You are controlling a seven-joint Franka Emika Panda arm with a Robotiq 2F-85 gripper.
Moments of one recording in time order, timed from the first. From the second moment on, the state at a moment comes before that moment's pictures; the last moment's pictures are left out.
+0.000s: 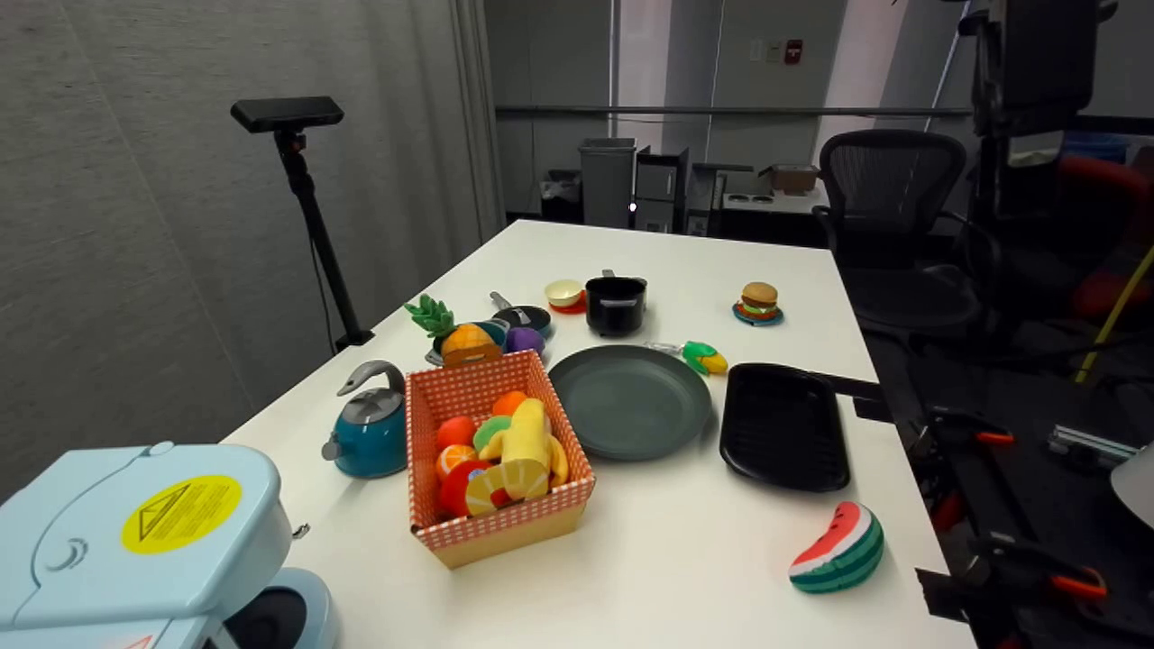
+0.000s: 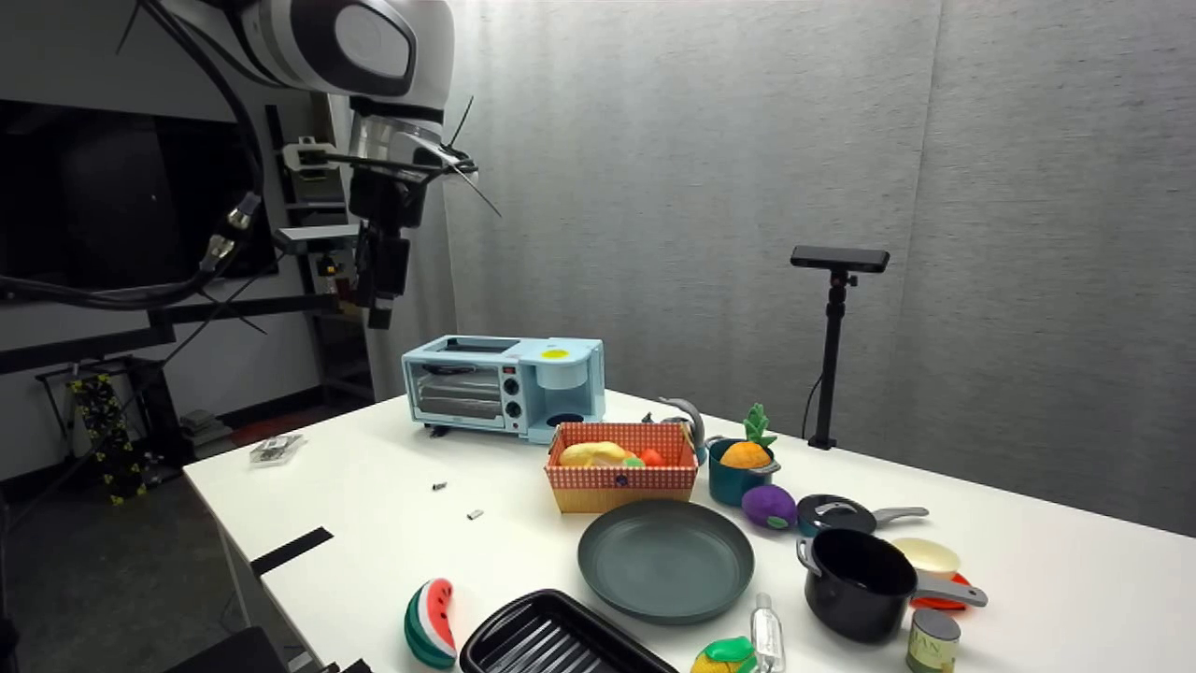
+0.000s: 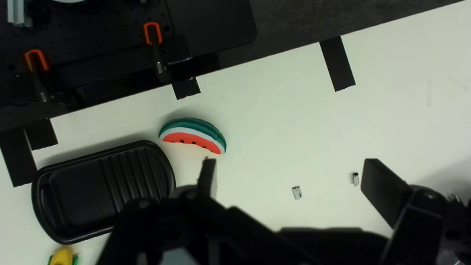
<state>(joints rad) 0.09 -0.39 0.19 -2.26 0.30 1.71 0.46</state>
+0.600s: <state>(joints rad) 0.09 -0.38 0.19 -2.28 0.22 1.71 0.39</state>
